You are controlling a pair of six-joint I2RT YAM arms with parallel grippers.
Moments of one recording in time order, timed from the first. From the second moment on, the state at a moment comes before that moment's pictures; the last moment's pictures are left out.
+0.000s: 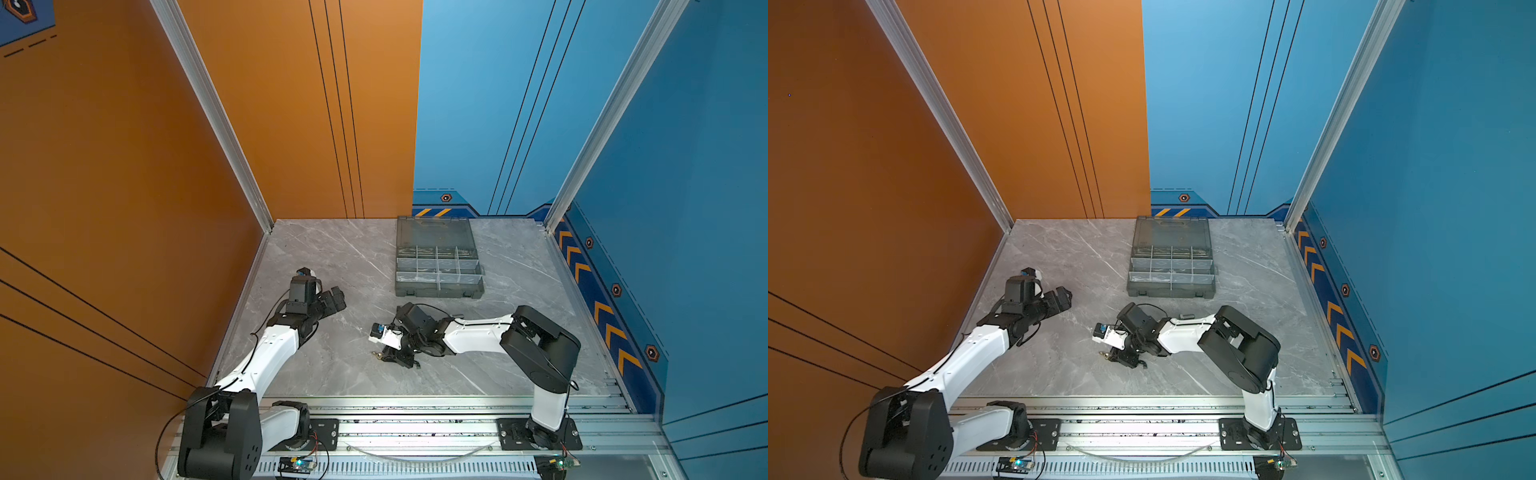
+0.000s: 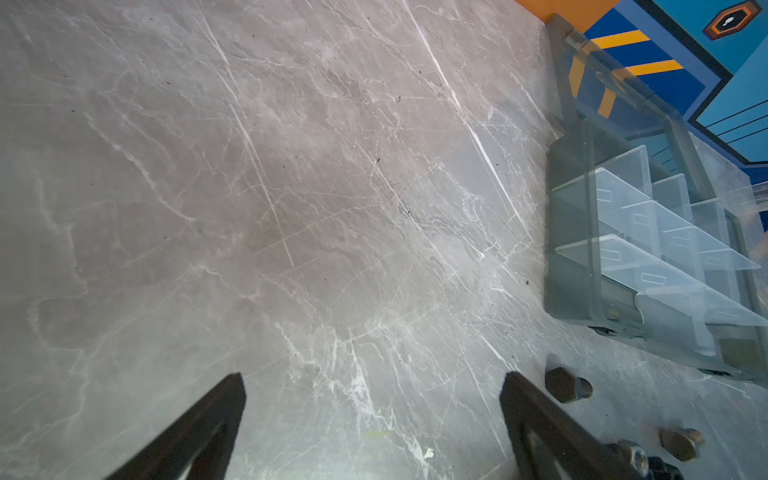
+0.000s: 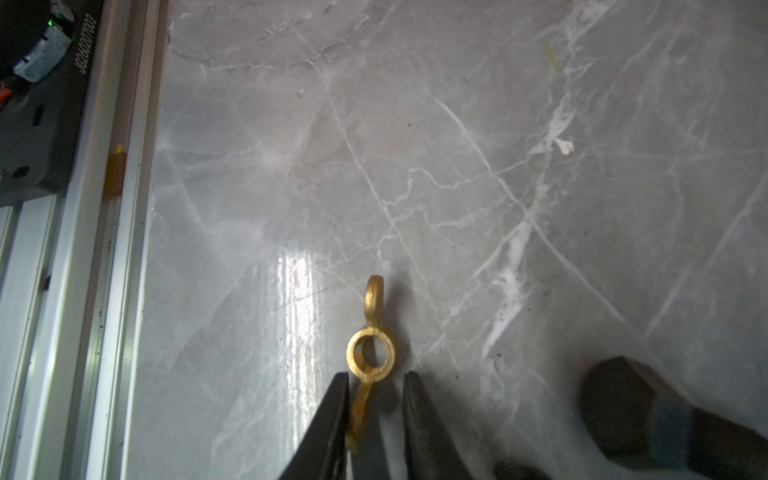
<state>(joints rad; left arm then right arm) -0.09 1.19 0.64 -0.21 0.06 -0.49 0.94 1.88 0.97 -0.01 -0.41 -0.28</state>
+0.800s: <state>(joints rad) -0.08 1.18 0.64 -0.24 0.07 -0.49 0.93 1.85 0.98 -0.05 -0.41 -0.26</state>
